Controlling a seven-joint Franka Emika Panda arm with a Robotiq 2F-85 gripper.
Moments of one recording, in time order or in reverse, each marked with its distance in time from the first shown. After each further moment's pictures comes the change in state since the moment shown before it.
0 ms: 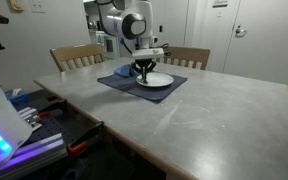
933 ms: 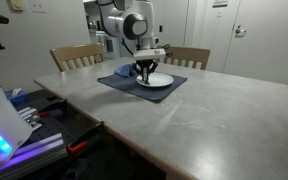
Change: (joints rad) arm 0.005 0.002 -0.021 0.002 -0.015 -0.011 -0.001
